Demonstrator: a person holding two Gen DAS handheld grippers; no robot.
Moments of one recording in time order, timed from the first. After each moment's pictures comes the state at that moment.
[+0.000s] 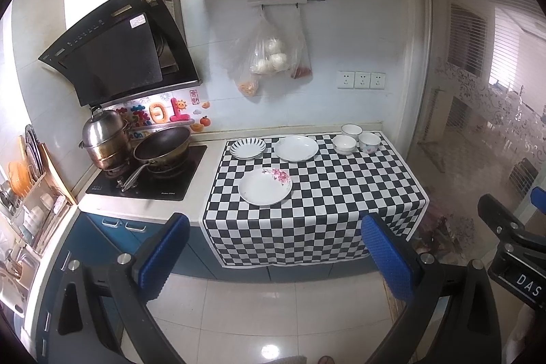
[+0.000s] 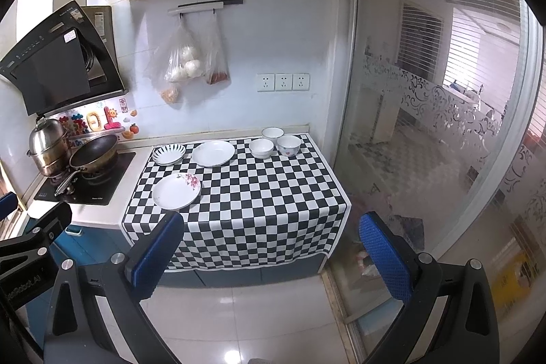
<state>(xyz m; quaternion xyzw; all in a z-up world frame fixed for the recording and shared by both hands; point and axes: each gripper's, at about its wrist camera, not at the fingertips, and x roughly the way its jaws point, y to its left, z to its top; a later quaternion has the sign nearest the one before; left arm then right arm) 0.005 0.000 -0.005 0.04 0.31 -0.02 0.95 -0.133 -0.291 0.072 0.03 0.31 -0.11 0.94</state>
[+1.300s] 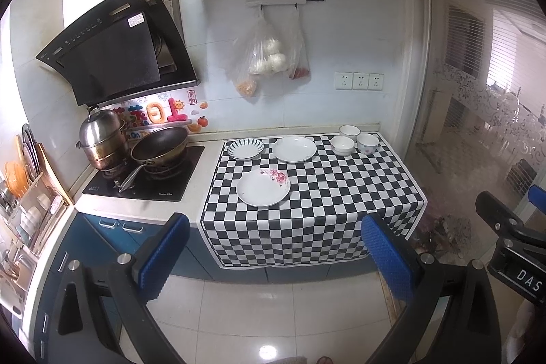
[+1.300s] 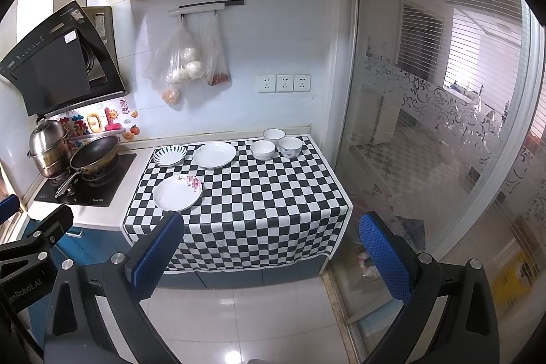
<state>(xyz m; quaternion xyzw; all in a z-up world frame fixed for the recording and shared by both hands) 0.008 0.004 -0.005 0.04 0.31 -0.03 0.95 -0.127 -0.286 0.073 0.03 0.31 -0.10 0.94</state>
